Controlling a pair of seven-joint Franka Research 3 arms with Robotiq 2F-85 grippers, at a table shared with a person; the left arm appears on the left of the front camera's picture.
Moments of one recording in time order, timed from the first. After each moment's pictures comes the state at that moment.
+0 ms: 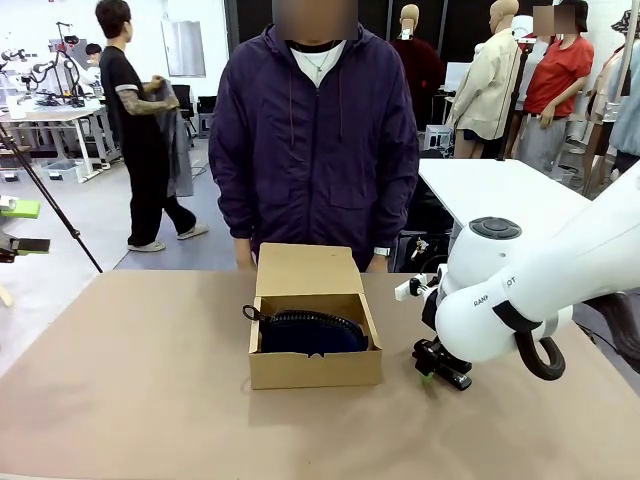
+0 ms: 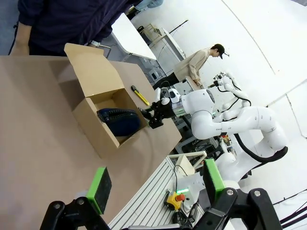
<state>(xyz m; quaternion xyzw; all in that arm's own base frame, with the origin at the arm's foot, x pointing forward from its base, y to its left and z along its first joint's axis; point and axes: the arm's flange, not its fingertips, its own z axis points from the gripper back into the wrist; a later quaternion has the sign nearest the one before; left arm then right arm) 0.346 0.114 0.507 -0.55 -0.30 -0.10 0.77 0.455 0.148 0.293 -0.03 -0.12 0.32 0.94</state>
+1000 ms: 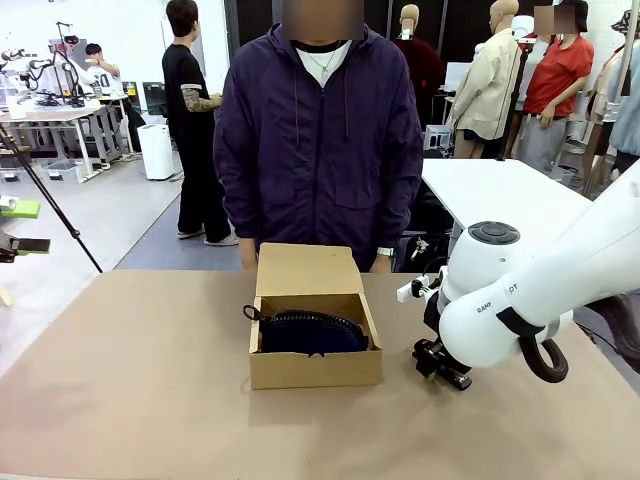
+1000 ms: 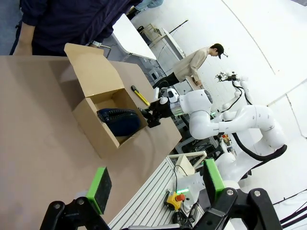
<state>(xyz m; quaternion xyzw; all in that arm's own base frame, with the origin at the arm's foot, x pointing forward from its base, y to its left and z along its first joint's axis) 0.346 0.114 0.507 -0.55 -0.30 -0.10 0.77 0.461 0.144 0.285 -0.03 -0.12 0.31 0.94</state>
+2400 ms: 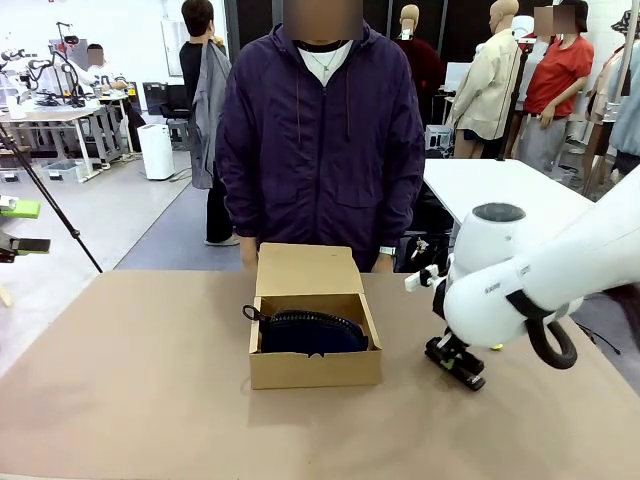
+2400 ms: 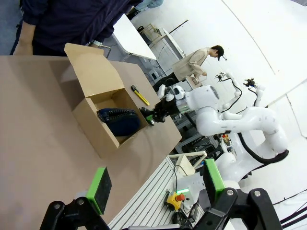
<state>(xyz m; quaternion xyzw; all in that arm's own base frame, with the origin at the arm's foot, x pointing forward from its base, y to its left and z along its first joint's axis) 0.347 0.114 0.507 -0.55 -0.30 -0.10 0.77 0.453 0.133 0.324 -0.05 -0.10 0.29 0.95</state>
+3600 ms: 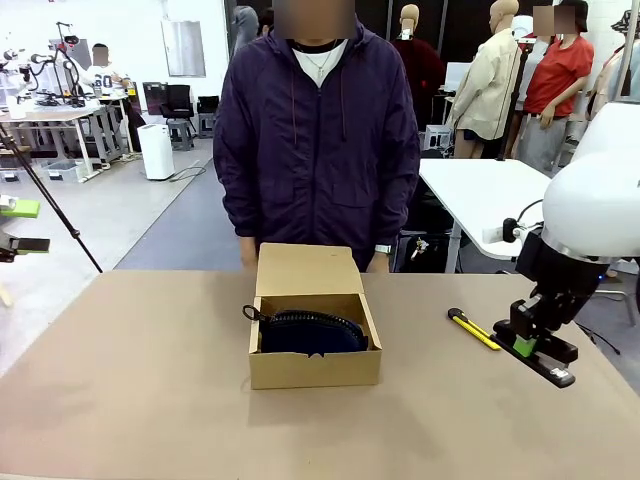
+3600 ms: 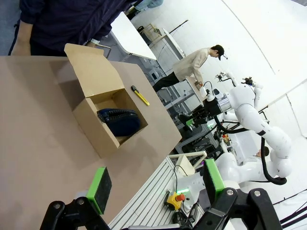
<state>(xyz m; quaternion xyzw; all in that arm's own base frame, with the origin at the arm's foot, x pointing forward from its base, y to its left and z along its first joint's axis) 0.347 0.114 0.508 -0.55 -0.30 -0.10 0.77 0.352 0.065 0.463 0.02 -0.05 0.21 0.98</state>
